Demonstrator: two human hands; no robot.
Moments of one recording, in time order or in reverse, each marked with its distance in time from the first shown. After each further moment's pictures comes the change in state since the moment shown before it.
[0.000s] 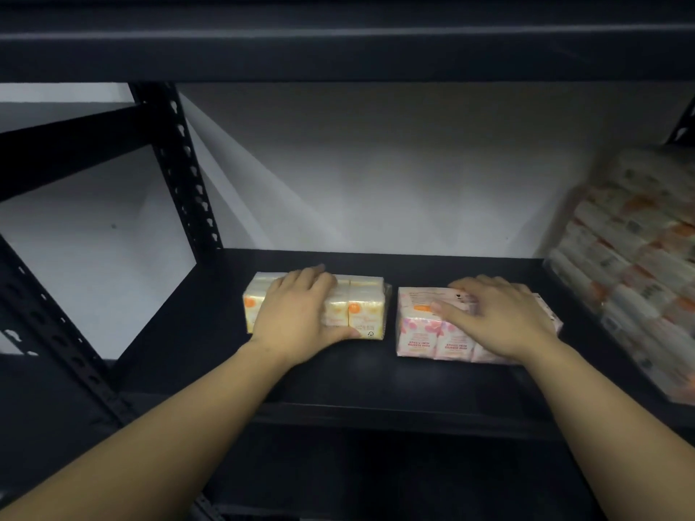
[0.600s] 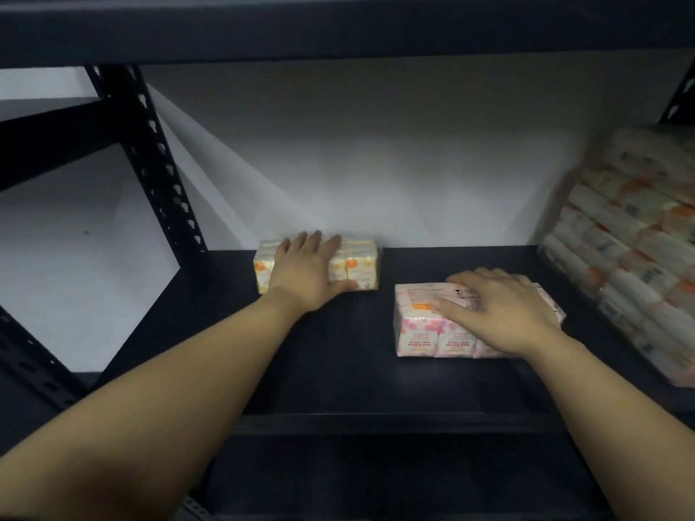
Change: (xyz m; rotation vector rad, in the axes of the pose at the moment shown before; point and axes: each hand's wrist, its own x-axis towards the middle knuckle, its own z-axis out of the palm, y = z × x) left_hand 0.089 -0.020 0.037 0.118 -0.166 -0.045; right_hand -0.001 0.001 0.005 0.031 0.006 0.029
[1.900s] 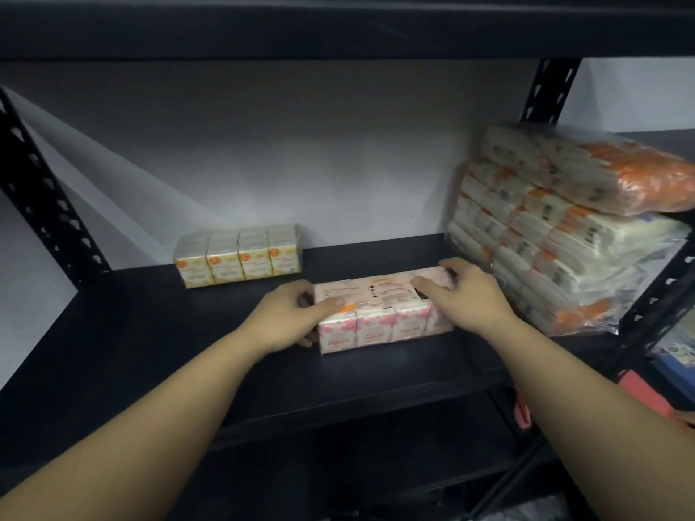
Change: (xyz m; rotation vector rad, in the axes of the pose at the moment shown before) left_hand -0.056 0.102 -0.035 -1.041 -0.373 -0.109; right_hand -0.045 0.049 -0.018 0.494 0.190 0.466
